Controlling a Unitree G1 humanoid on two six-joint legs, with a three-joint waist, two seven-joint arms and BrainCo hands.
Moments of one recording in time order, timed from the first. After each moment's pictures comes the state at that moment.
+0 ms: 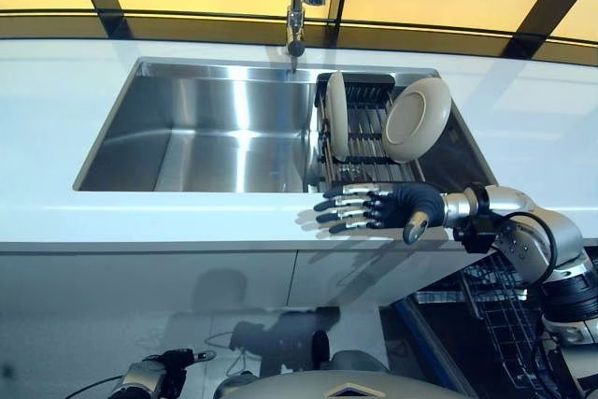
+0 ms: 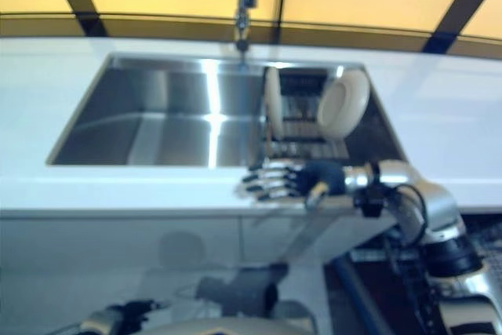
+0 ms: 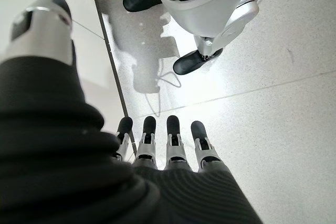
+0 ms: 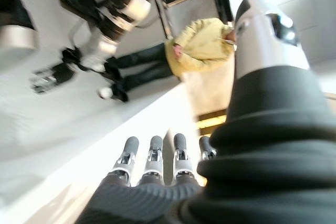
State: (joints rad) left arm 0.07 0.41 -0.17 1.00 -0.01 0.28 -0.24; right arm -0.33 -0.77 0.09 -0.19 0.91 0.59 0.99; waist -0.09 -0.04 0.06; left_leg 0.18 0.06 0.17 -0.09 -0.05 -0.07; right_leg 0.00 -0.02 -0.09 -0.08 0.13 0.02
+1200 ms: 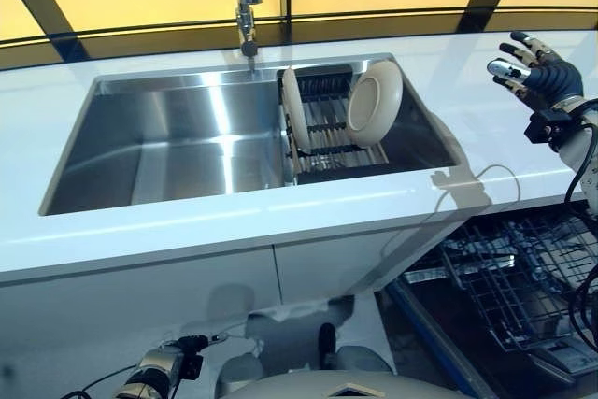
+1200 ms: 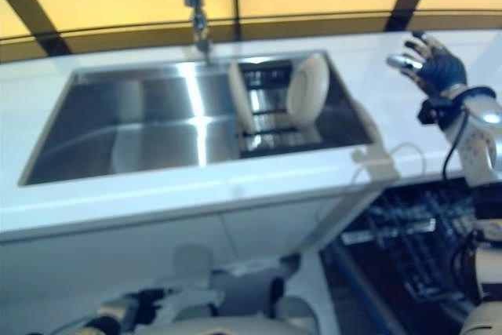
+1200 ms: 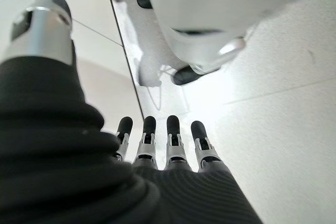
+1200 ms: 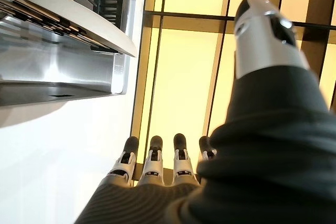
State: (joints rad) left arm -0.01 0.34 -0.20 1.05 -0.14 0.31 -0.13; right arm -0.63 -0.97 0.05 0.32 0.77 0.38 0.11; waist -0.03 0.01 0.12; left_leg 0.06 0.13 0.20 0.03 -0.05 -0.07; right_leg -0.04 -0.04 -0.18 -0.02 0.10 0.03
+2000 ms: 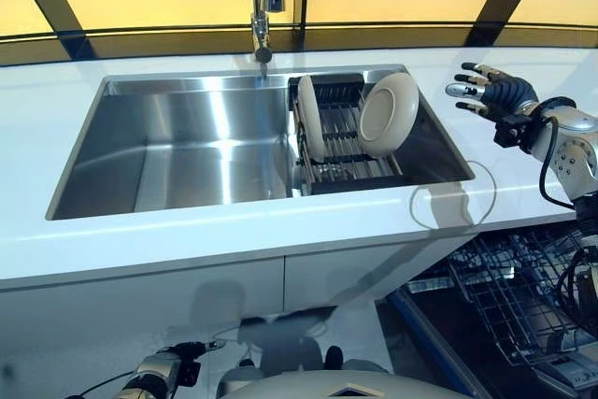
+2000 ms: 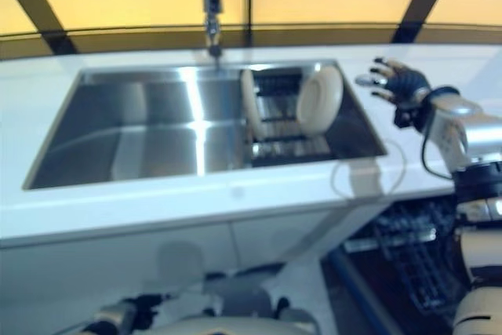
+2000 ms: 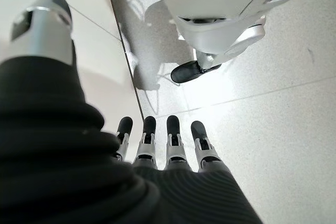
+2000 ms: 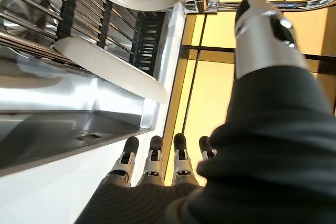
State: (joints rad) left arm 0.00 0.36 -0.21 1.05 -0.14 0.32 -0.13; right arm -0.77 -0.91 0.24 0.44 0.72 0.54 0.18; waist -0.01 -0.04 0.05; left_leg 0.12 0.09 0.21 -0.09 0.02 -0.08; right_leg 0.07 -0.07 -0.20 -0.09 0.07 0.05
